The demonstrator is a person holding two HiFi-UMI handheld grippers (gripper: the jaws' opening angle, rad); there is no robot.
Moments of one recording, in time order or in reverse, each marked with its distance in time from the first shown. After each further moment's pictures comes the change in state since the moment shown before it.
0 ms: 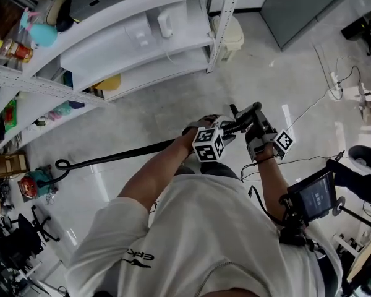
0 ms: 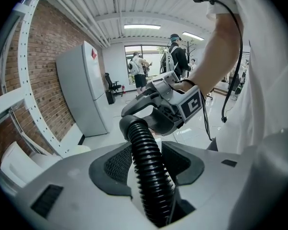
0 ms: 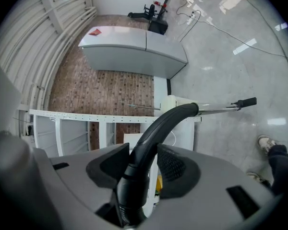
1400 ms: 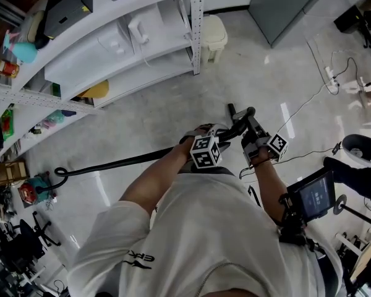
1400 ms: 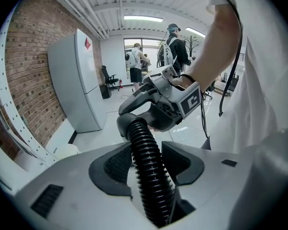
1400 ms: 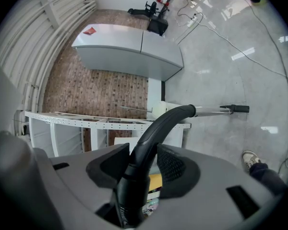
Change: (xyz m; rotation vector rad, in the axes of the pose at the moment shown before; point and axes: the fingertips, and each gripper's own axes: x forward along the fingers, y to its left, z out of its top) left arm 0.102 -0.033 0.029 -0.034 0.061 -0.042; right arm -0.043 -0.052 0.075 -0.025 0.047 -0.050
